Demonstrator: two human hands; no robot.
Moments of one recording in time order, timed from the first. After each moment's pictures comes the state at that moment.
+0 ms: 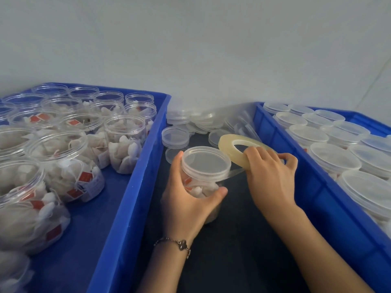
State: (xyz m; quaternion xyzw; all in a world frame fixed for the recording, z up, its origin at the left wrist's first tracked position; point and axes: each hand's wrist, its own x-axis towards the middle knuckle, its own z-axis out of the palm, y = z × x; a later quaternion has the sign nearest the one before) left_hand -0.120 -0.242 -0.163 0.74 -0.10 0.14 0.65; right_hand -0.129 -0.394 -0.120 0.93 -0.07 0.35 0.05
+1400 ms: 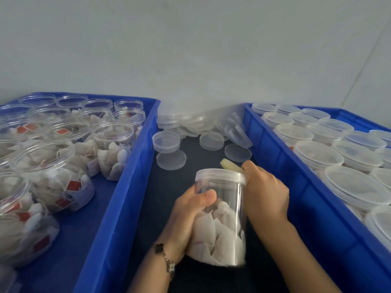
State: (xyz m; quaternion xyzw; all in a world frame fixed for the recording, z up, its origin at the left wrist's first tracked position) left_hand -0.129 -0.238 -0.161 0.58 -0.21 -0.21 0.76; right_hand -0.146 -0.399 -0.131 0.96 -0.16 0.24 -0.04
